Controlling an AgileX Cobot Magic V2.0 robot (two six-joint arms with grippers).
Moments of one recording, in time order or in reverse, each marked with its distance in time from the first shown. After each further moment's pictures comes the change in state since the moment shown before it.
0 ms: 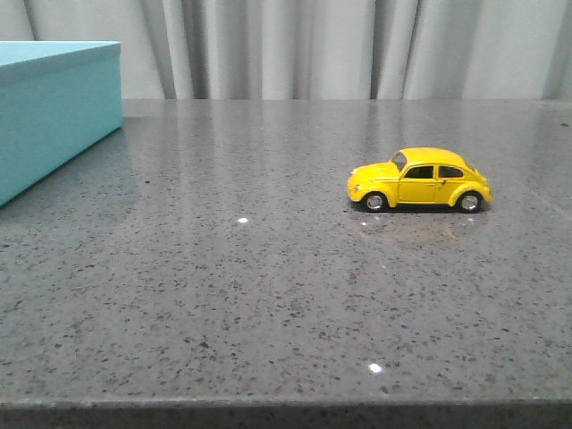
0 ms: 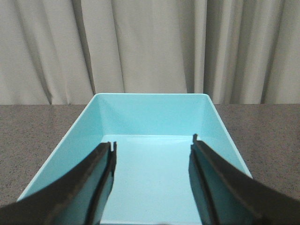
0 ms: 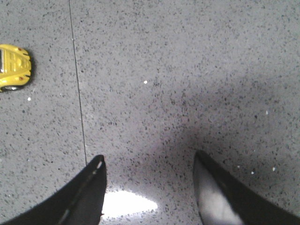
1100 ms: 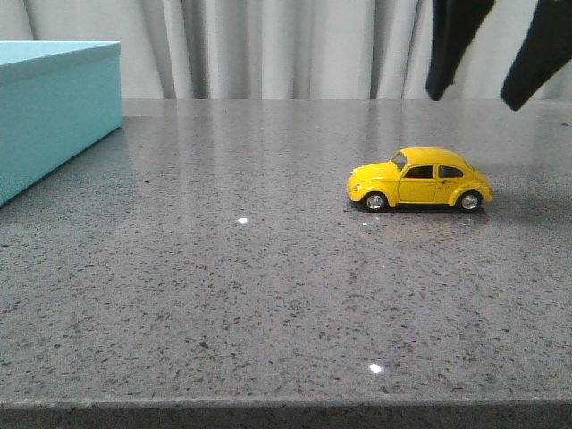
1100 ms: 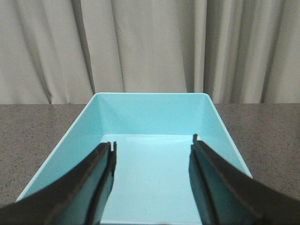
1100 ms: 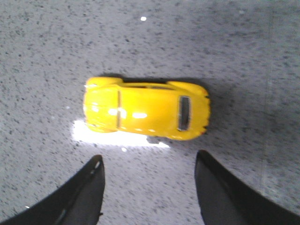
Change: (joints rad) left arm 0.000 0.000 0.000 0.000 0.001 0.000; right arm 0.454 0.681 -0.501 0.028 0.051 0.246
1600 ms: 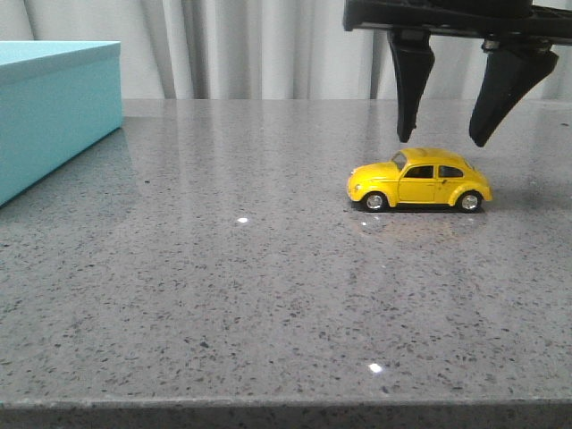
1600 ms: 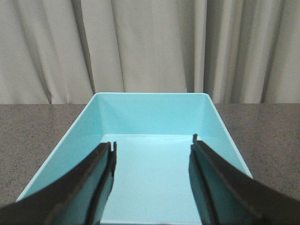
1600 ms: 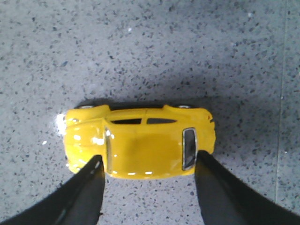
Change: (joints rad) left arm 0.000 0.000 0.000 0.000 0.002 0.000; right arm 0.018 0.156 -0.087 -0.065 0.041 0.103
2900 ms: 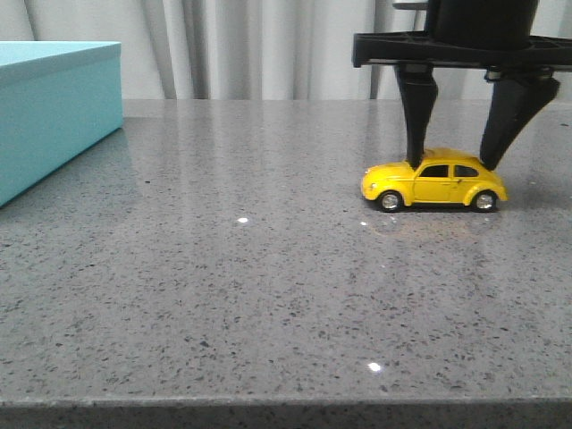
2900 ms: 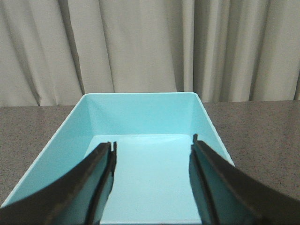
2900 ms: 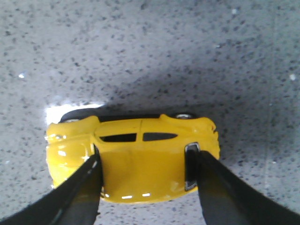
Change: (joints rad) left arm -0.041 0.000 0.000 0.002 0.000 0.000; right arm -0.043 0.062 -0.004 -0.010 0.017 -0.014
